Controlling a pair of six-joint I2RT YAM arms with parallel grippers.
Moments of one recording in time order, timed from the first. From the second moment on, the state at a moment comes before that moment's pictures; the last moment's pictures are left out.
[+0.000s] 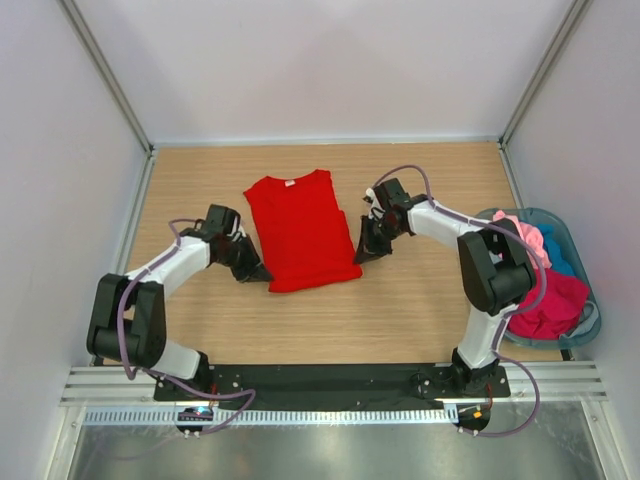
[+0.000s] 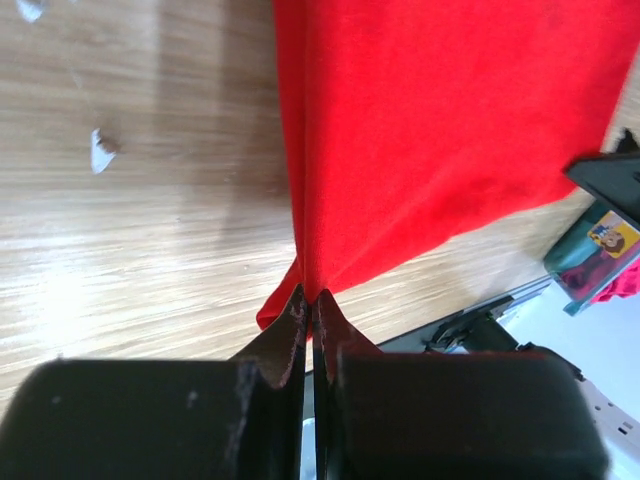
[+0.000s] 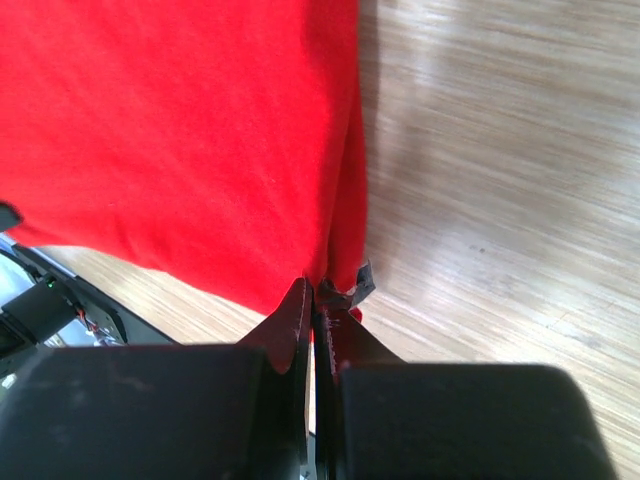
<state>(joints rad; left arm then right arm) -0.22 1.47 0.84 -0.54 0.45 -0.74 0.41 1.84 1.21 -0.56 -0.44 0.45</state>
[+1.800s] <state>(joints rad) -0.27 1.50 0.68 -0.63 0.43 -0.79 0.41 1.78 0.98 -0.51 -0.46 0.51</state>
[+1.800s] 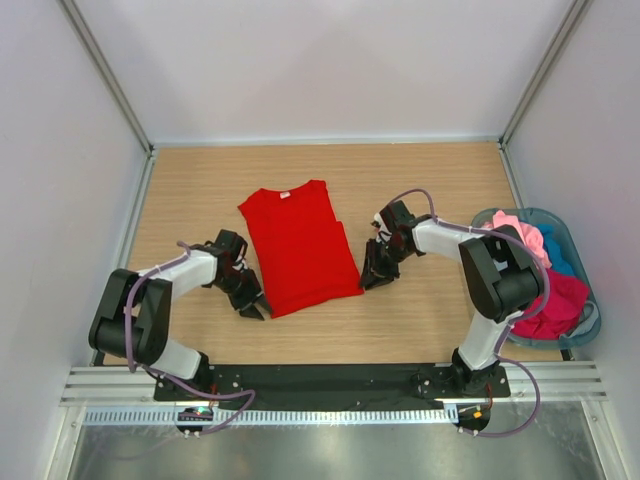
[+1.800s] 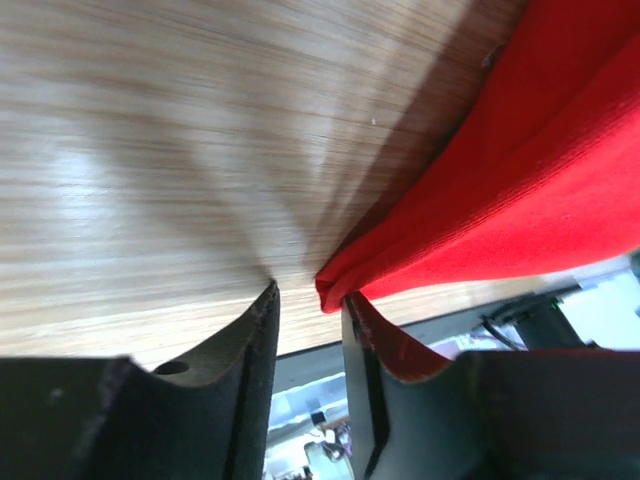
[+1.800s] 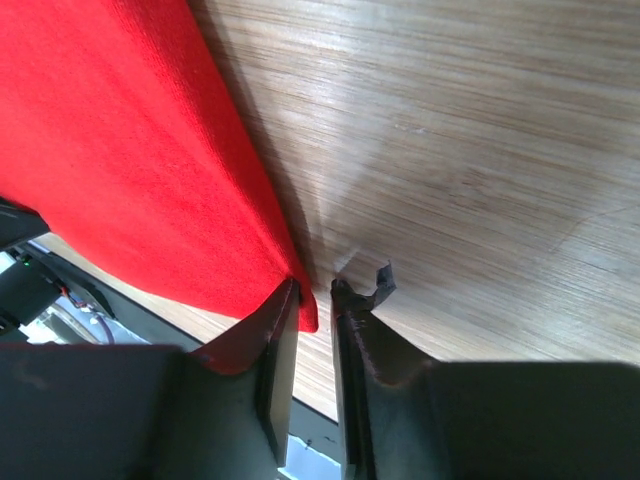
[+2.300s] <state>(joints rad) -0.27 1.49 0.70 -0.66 0.36 -0.78 0.41 1.76 0.95 -0.48 -0.51 0.55</state>
